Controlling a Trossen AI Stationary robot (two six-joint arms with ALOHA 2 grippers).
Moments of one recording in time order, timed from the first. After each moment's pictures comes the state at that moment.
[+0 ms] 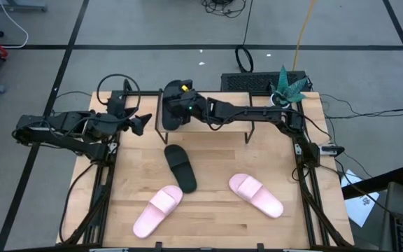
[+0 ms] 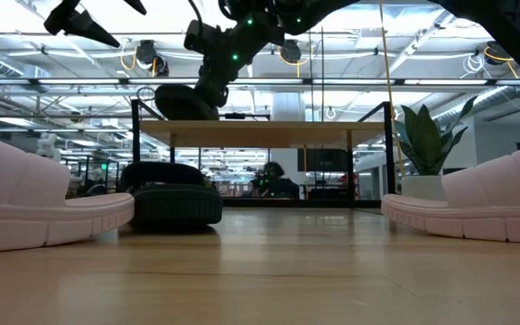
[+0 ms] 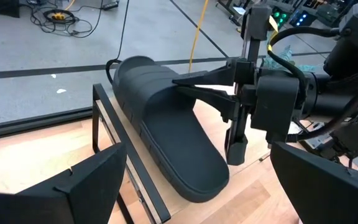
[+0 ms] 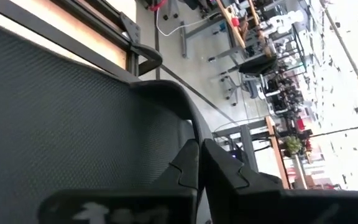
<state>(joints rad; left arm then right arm) -0.10 0.79 1.01 -0.81 -0.74 -0.90 -0.20 2.13 1.86 -0.10 0.50 -0.87</state>
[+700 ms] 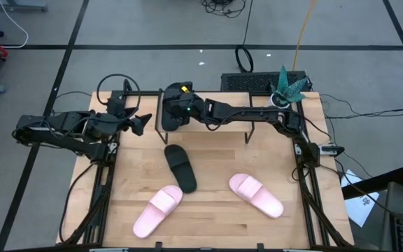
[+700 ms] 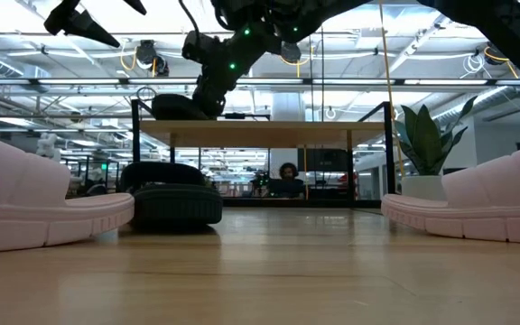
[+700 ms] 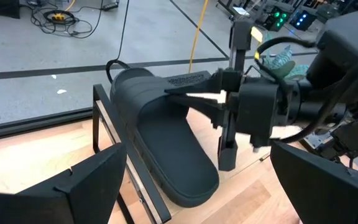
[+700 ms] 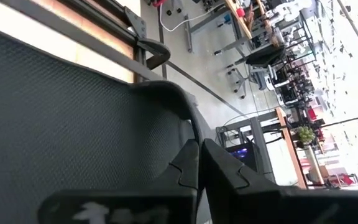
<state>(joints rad) -0.10 0.79 1.01 -0.81 -0.75 -0.89 -0.21 2.16 1.86 -0.10 0.50 -0.80</state>
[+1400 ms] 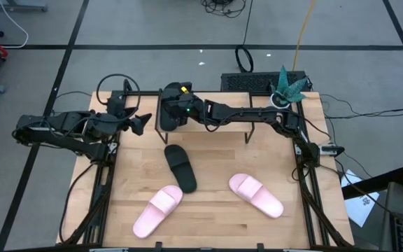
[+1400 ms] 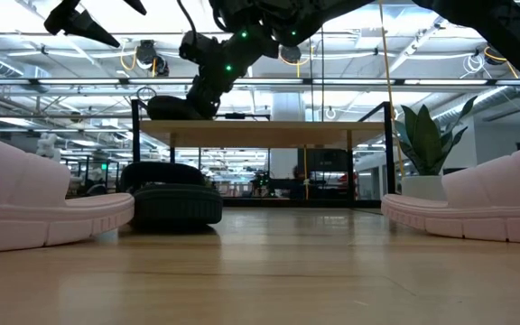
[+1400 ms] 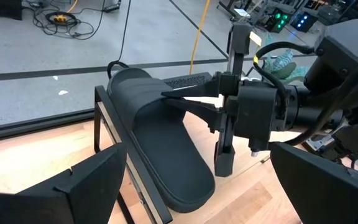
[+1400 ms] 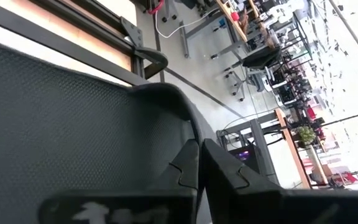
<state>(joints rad) -0.10 0.79 1.01 -0.81 -0.75 -0.89 -0.20 2.18 1.86 -0.05 0.49 -0.77</state>
